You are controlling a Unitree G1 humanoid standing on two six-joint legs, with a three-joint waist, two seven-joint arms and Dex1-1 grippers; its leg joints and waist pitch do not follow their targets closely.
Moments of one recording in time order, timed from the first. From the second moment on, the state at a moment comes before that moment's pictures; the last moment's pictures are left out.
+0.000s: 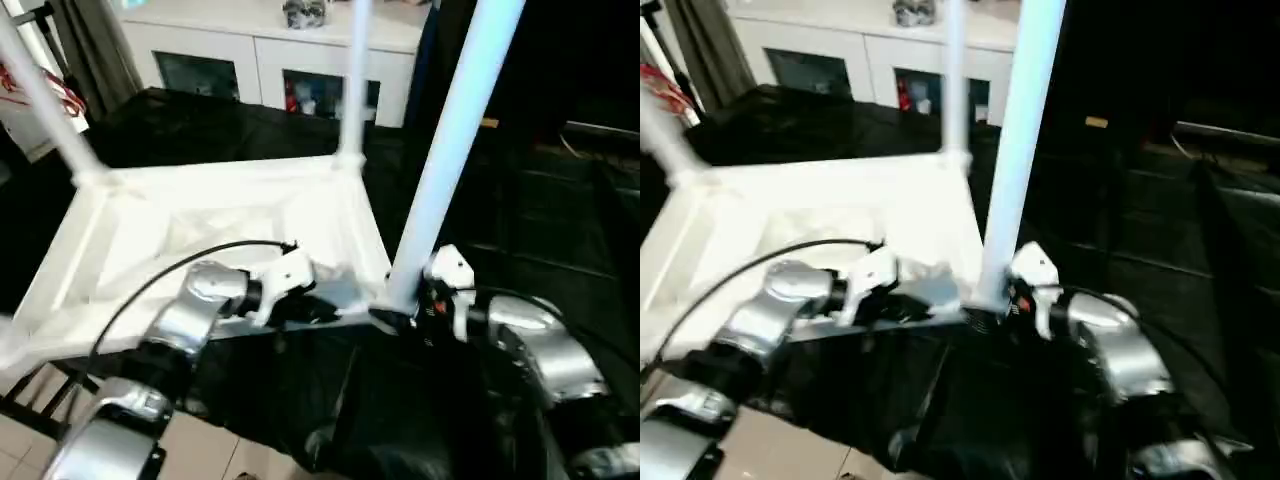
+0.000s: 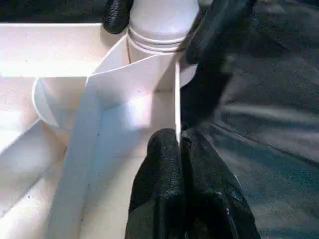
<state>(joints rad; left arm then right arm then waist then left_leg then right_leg) -0.59 0.31 -0.28 0.62 0.02 -0.01 -1.27 -0.35 -0.41 0.16 0.36 0.16 0.16 1.07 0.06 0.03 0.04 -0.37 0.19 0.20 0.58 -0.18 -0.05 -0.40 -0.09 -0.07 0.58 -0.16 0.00</state>
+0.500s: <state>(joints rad) -0.59 0.33 -0.29 0.63 0.01 -0.03 -1.35 -0.31 -0.44 0.17 0.28 0.18 0.21 1.16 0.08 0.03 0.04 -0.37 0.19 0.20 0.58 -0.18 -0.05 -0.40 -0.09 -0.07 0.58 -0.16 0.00</state>
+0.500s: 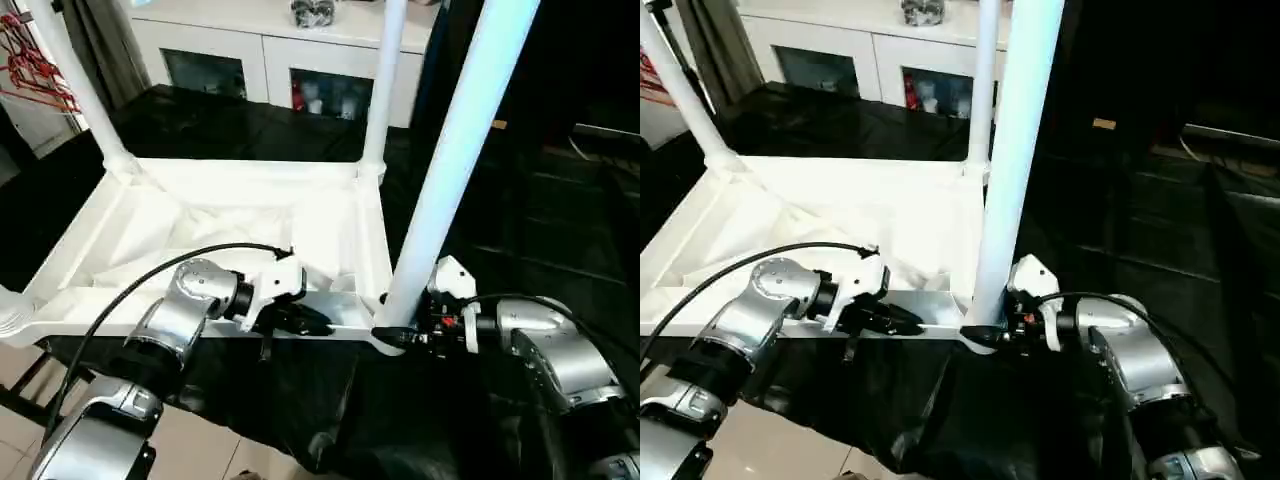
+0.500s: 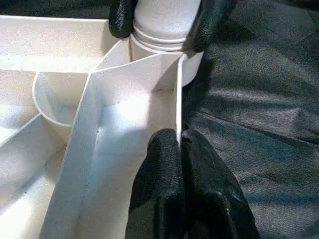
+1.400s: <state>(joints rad) -0.60 0.11 -0.23 0.65 0.13 0.08 -0.79 -0.48 -0.06 -0.03 0.65 0.07 0.01 0.31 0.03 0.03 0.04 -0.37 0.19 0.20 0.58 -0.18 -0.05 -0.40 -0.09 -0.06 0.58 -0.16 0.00</state>
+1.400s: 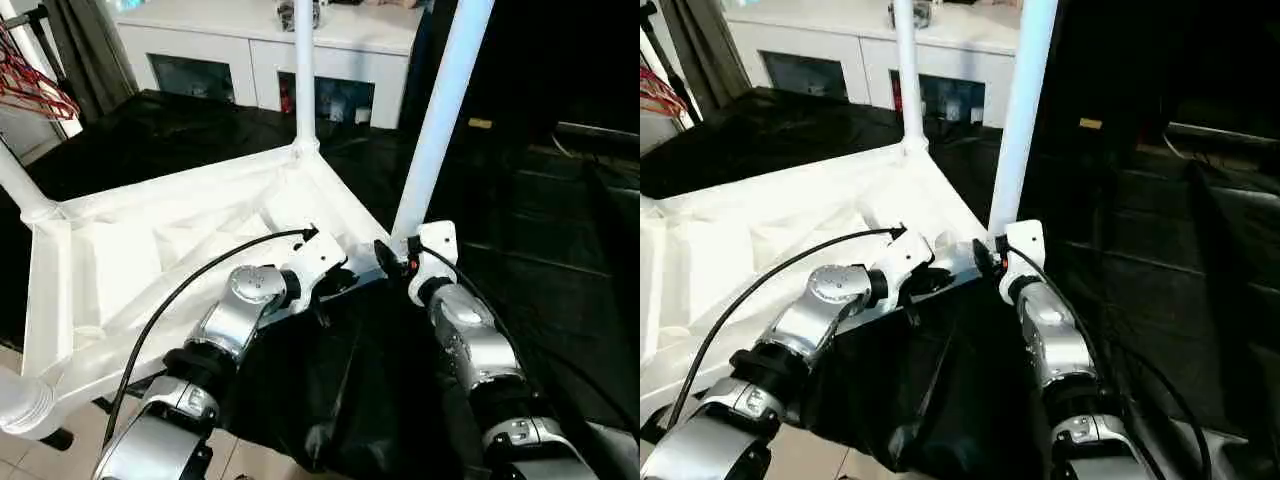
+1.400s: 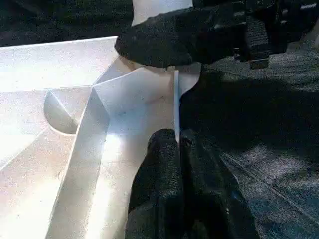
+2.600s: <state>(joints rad) -0.57 0.34 -0.30 0.59 0.02 -0.02 -1.31 -0.31 -0.44 0.16 0.28 0.20 0.23 1.16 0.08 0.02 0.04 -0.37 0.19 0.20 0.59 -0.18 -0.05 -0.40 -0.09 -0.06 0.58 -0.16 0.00</state>
